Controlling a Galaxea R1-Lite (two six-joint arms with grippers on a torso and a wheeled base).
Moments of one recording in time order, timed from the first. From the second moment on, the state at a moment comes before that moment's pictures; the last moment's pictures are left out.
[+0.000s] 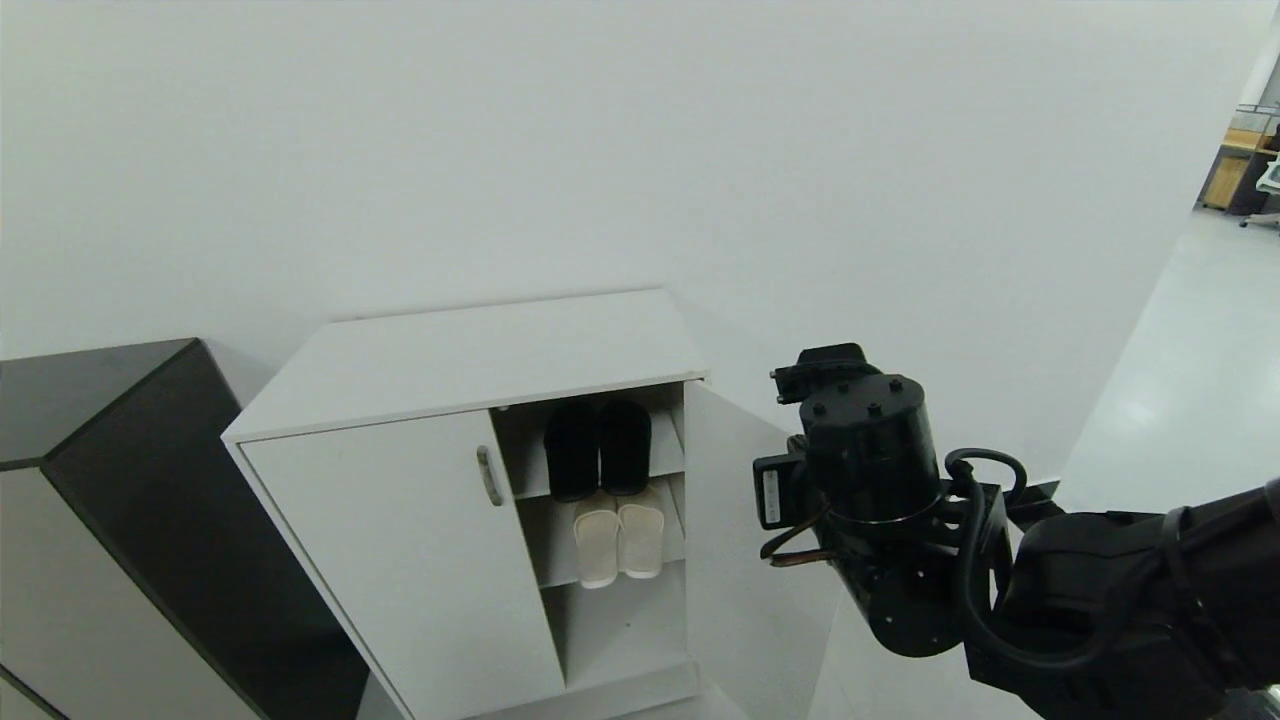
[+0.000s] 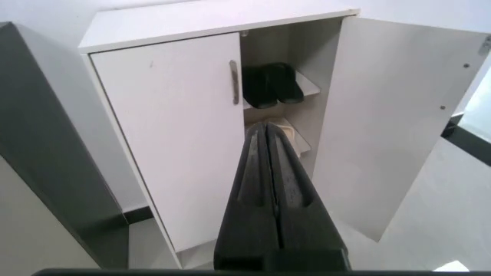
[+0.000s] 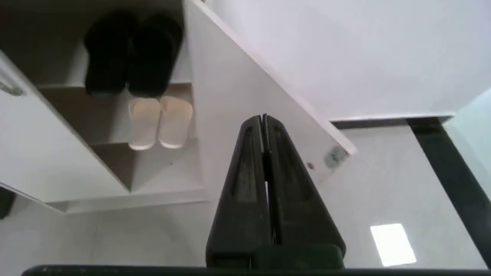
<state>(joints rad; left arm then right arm) 0.00 0.00 0.00 0.00 -0.07 0.04 0.89 1.86 -0.98 -0.55 -0.78 0.19</state>
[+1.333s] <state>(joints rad) 0.00 0.00 0.00 0.00 -0.07 0.04 0.54 2.14 -1.64 -0.11 -0.53 0.34</state>
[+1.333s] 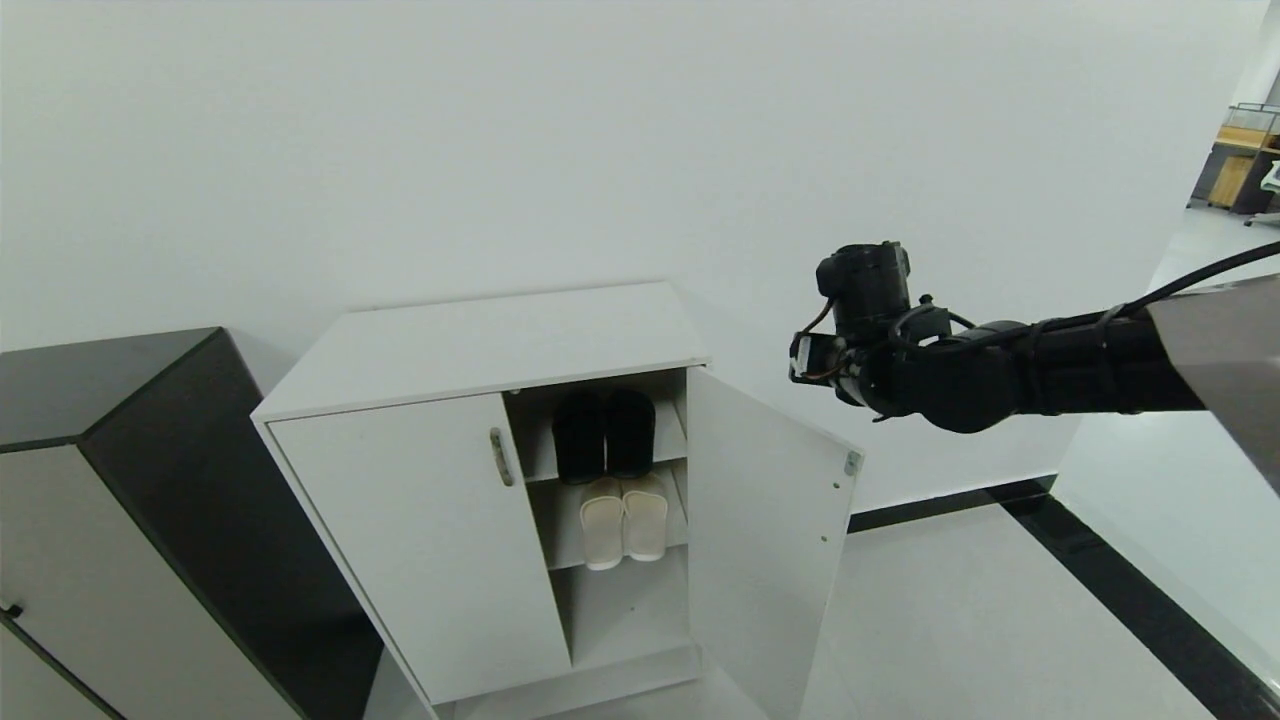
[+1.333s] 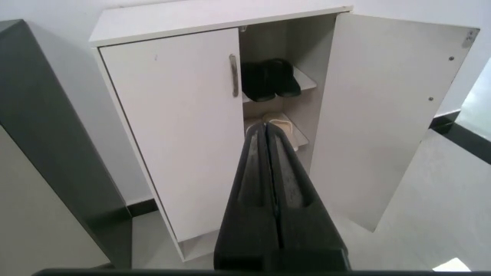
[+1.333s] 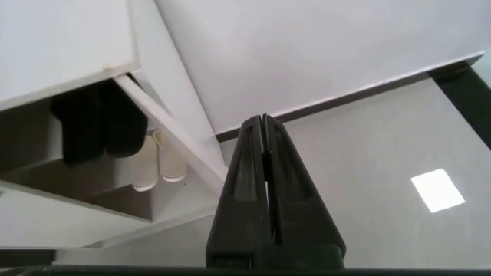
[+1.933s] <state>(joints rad) 0.00 0.00 0.00 0.00 -0.07 0.04 0.53 2.26 -1.65 -0.12 -0.53 0.34</state>
